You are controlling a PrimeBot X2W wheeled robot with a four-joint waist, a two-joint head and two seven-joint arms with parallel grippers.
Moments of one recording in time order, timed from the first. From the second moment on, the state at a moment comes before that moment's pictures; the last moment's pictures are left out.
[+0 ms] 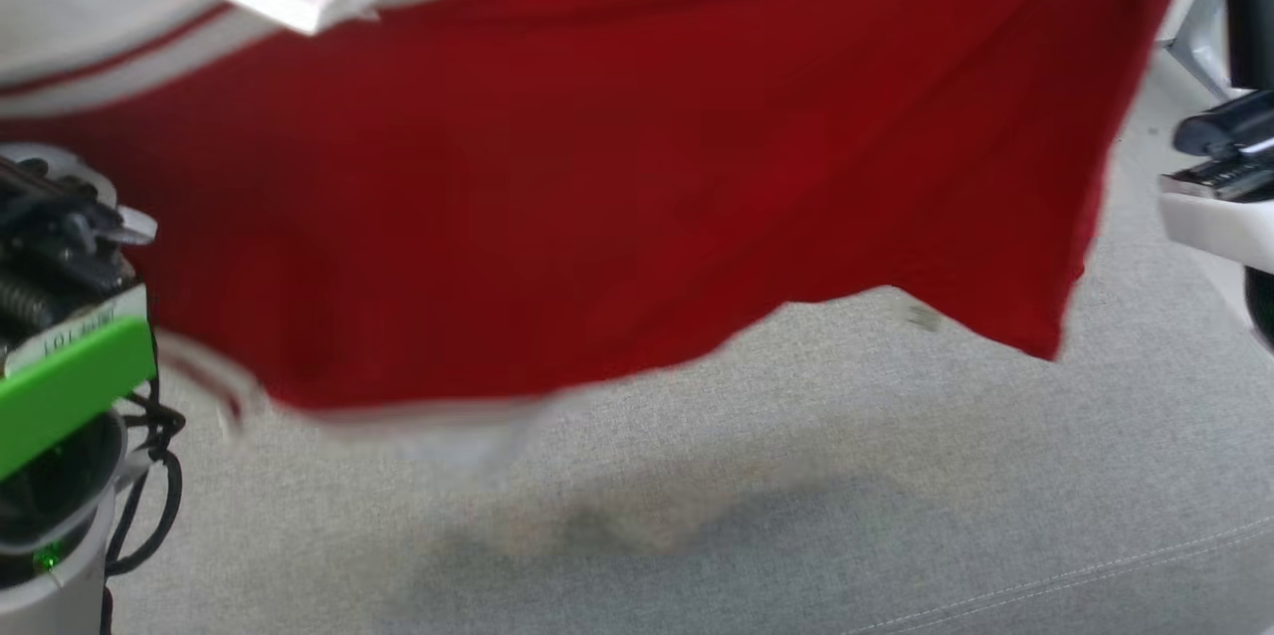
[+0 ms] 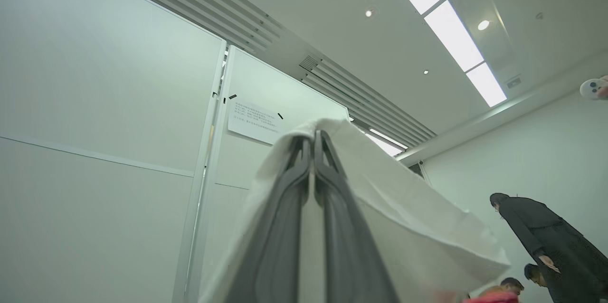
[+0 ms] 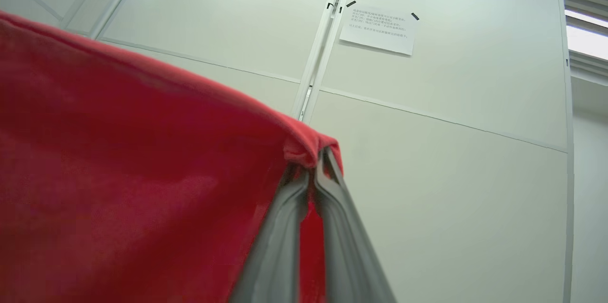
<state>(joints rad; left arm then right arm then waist) -0.56 0.31 -0.16 -0.60 -0.75 0.08 -0.24 -0.43 -0.49 0.24 -0.24 0.31 -0.01 -0.26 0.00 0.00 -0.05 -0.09</state>
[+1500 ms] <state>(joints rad) -0.34 0.14 -0.30 0.12 -0.79 0.10 -0.14 -0.64 -0.38 0.69 0.51 0.44 0.12 0.08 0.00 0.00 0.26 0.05</state>
